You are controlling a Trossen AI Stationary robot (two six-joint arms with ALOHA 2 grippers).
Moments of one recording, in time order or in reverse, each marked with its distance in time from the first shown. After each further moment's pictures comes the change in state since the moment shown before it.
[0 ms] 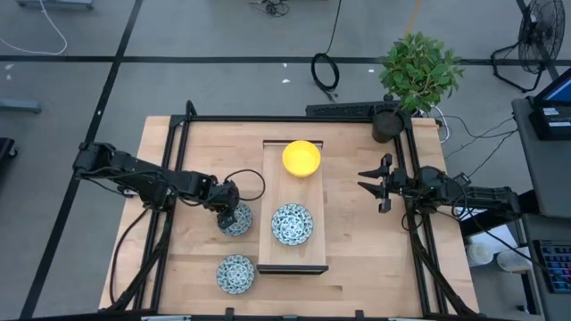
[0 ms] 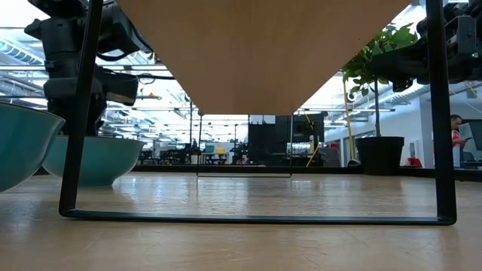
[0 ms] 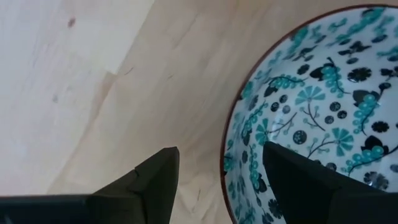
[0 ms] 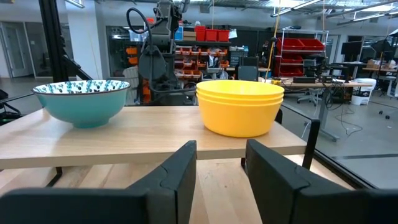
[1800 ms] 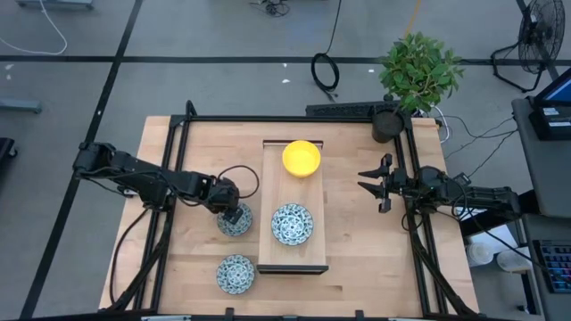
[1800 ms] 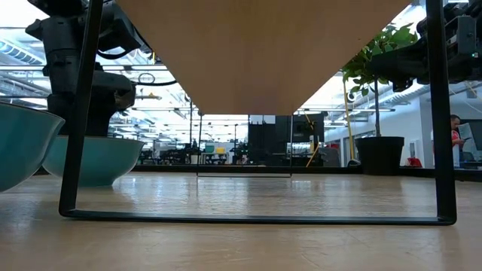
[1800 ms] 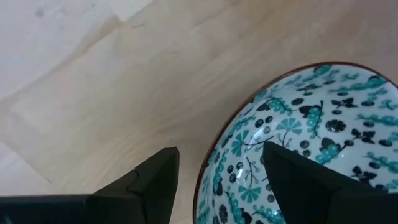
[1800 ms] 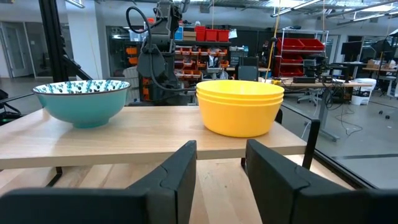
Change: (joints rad) left arm -0.006 -0.001 0.000 0.031 0.046 -0.459; right arm 0.000 0.000 0.000 0.000 0.000 0.000
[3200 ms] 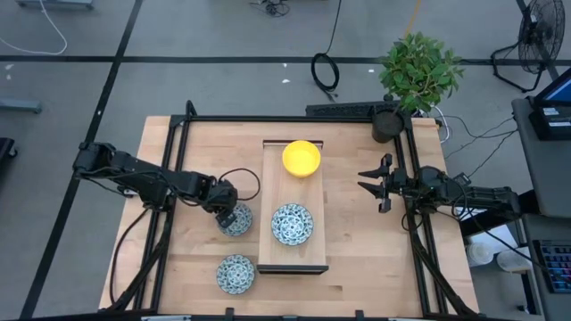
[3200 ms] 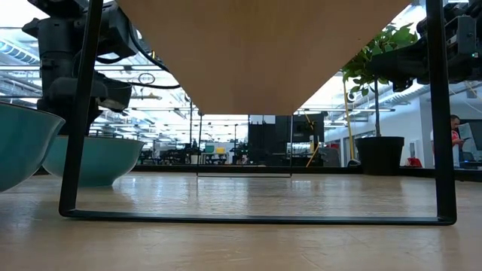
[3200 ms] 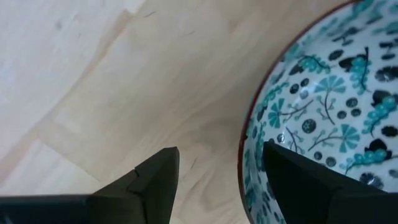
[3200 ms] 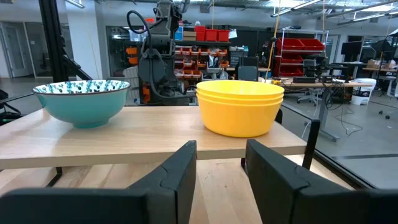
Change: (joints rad) left arm 0.000 0.000 0.000 -0.105 -0.001 0.223; right arm 0.000 0.000 0.000 0.000 0.000 0.000
